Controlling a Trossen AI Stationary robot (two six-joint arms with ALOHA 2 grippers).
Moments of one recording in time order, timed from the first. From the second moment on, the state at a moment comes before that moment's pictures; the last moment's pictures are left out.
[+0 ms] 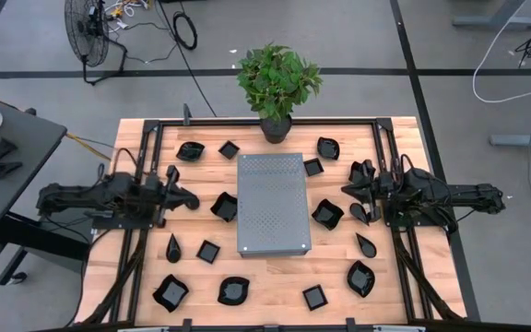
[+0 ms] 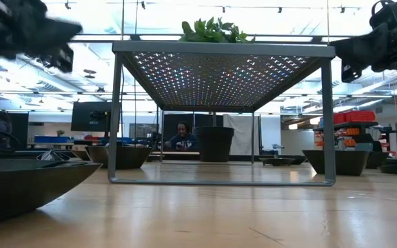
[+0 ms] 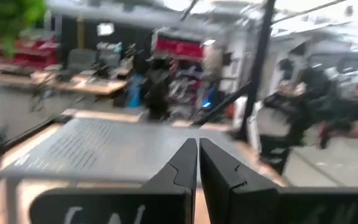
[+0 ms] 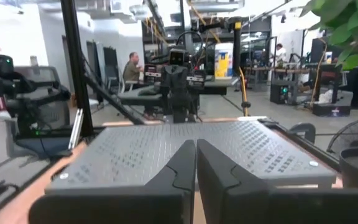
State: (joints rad) left arm -0.04 0.01 0.07 0.12 0.05 -0.15; right arm -0.01 0.00 0.02 0.11 -0.04 0.04
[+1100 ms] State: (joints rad) left arm -0.04 0.01 0.94 -0.85 0.02 -0.11; right arm -0.01 0.00 0.75 -0.73 0.03 0.14
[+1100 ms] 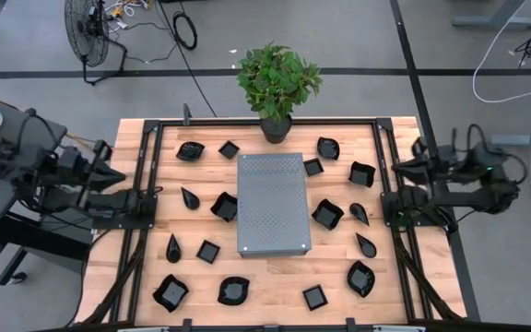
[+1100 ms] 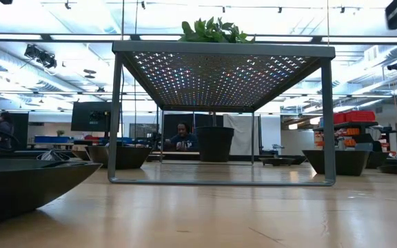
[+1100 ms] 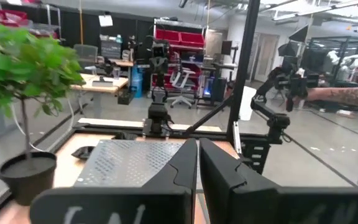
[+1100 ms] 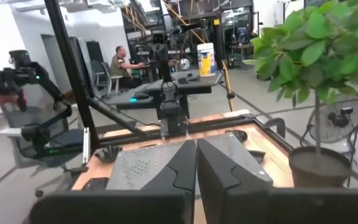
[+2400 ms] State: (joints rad) left arm -0.04 0.01 1.52 -1.45 -0.07 -0.08; right arm -0.01 0.00 1.18 -1.35 0.07 0.15
